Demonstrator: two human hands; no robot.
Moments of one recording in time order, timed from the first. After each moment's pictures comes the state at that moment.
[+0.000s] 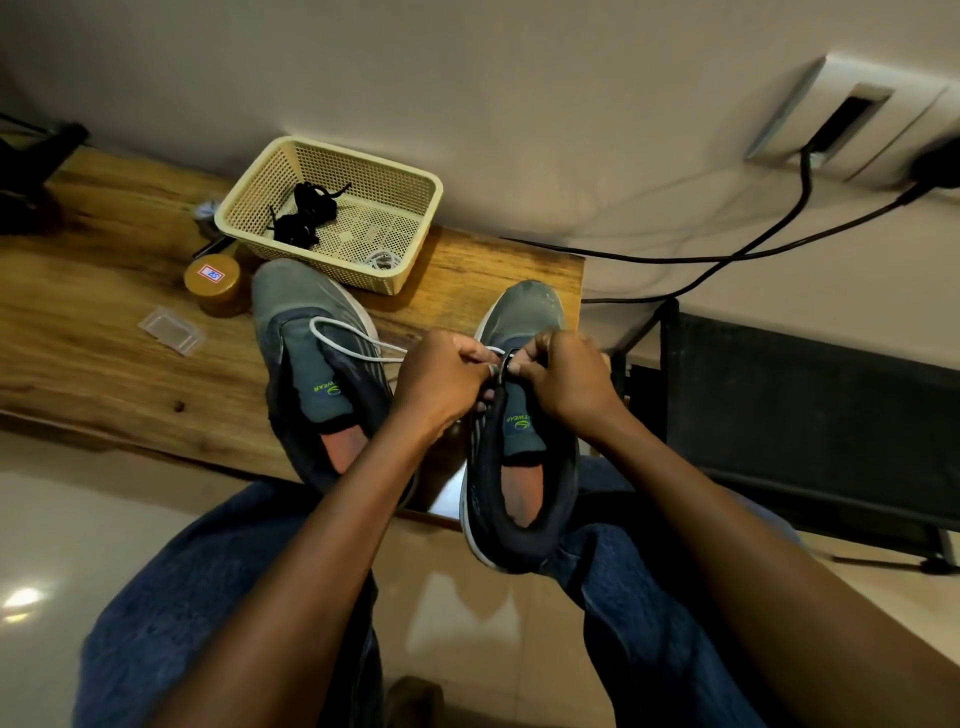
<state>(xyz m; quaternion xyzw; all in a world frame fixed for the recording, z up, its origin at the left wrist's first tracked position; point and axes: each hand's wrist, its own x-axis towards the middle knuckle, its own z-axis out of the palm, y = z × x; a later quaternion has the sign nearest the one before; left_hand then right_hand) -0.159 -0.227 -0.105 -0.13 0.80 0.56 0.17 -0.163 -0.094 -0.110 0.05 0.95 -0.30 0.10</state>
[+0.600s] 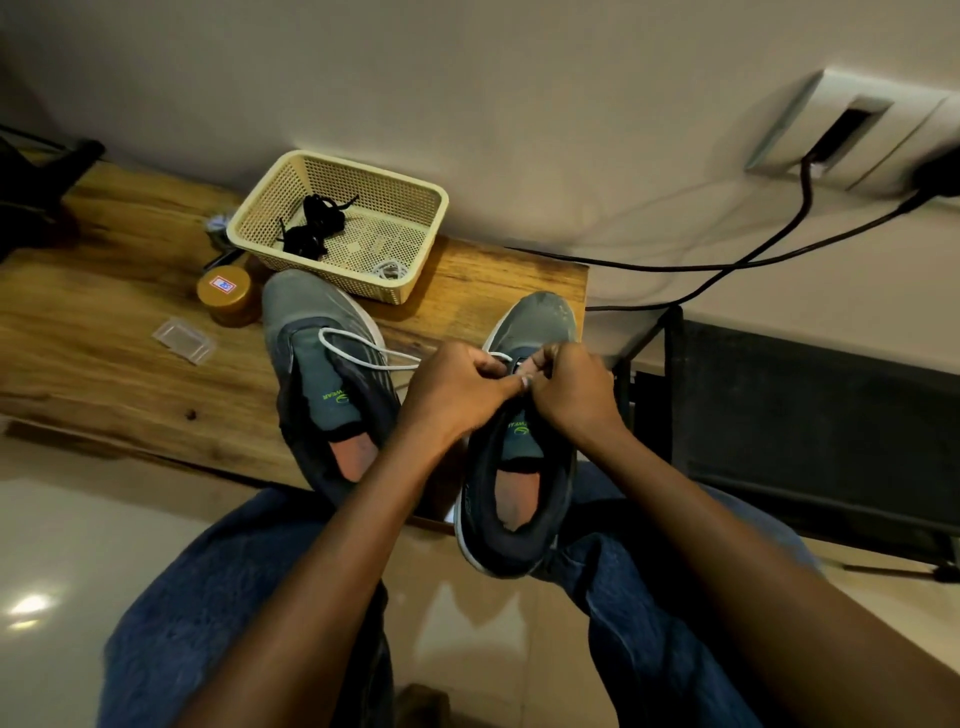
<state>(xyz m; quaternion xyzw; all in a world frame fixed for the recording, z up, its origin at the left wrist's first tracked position) -0.156 -0.227 -0.097 -0.09 0.86 0.47 0.17 -0.158 -0.100 -0.111 0.11 0.94 -0.32 0.09</state>
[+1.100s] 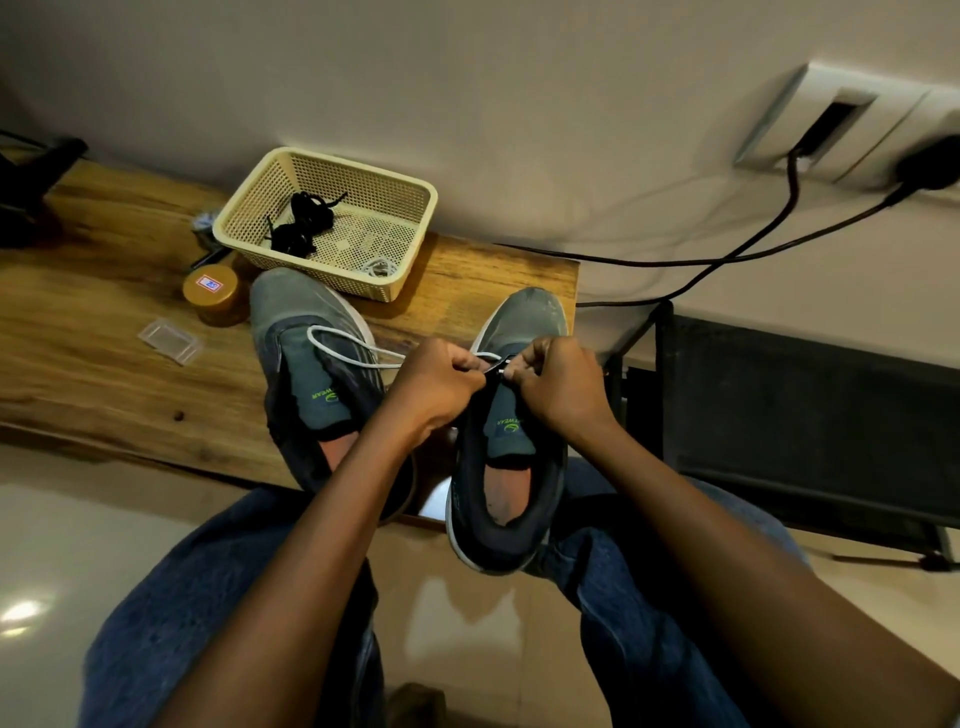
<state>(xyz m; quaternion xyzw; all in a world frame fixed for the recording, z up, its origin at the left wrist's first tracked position) -0.163 -0.234 -0.106 -0.10 0.82 0.53 0.21 -0.157 -0.100 -0.107 0.09 0.94 -0.33 0.06</state>
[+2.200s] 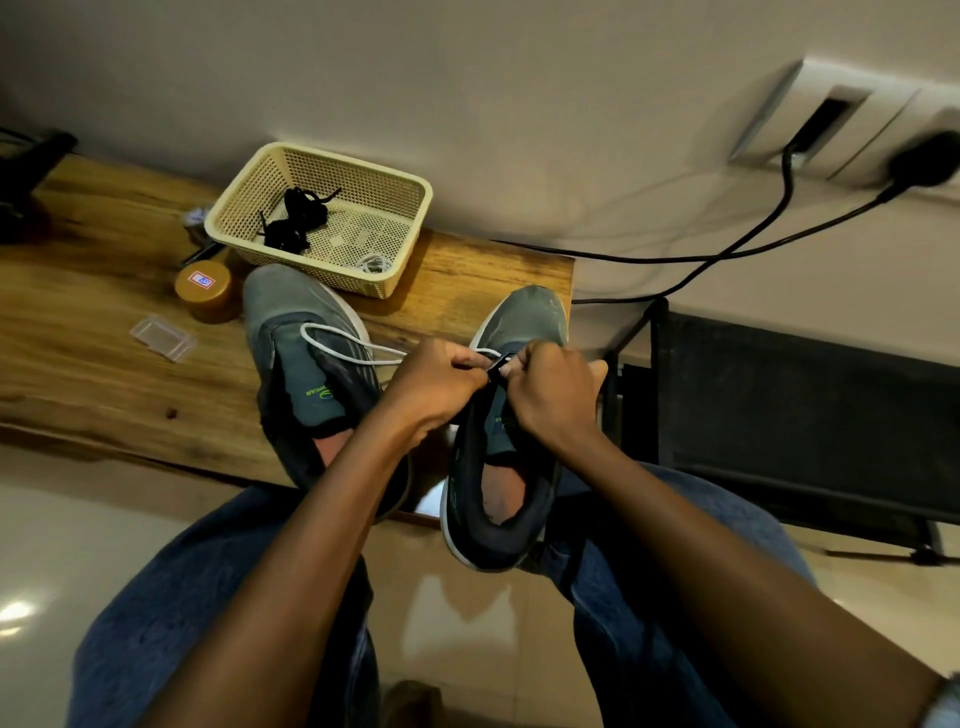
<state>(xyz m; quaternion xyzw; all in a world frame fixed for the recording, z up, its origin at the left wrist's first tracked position) -0.162 -0.232 -0.109 -0.10 0.80 0.55 0.23 -0.151 -0.111 -0.110 0.10 0.98 -0.18 0.03</state>
